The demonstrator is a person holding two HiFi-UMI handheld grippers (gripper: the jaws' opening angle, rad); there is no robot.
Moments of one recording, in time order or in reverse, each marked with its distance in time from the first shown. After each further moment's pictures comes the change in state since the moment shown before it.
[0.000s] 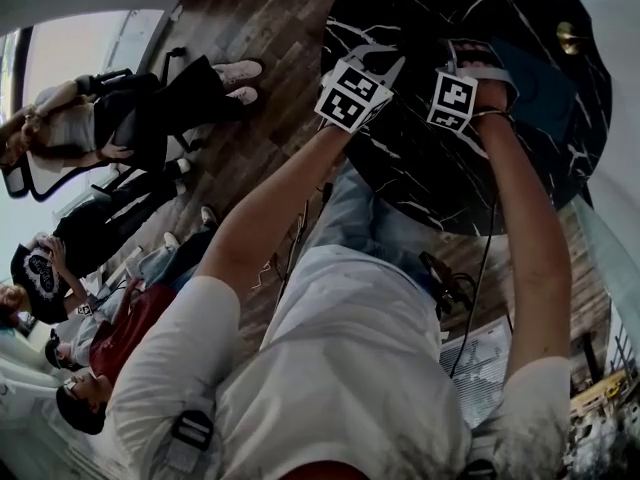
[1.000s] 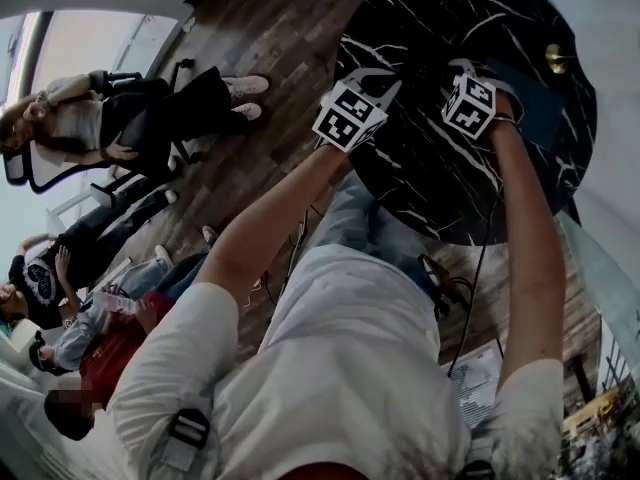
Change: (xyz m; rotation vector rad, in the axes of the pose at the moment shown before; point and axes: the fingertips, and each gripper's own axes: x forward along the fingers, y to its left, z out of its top) left arm -0.053 -0.017 0.011 0.013 -0.041 0.002; right arm -0.042 0.014 -0.001 0.294 -0.081 0.315
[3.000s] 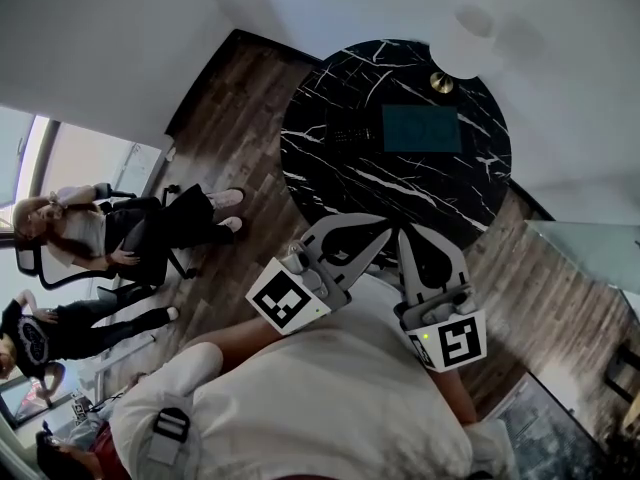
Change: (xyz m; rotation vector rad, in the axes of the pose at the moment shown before) left arm -0.247 -0.330 0.208 0.141 -0.610 -0.365; right arm -0.496 0.172 0.054 0.877 -1.124 -0.638
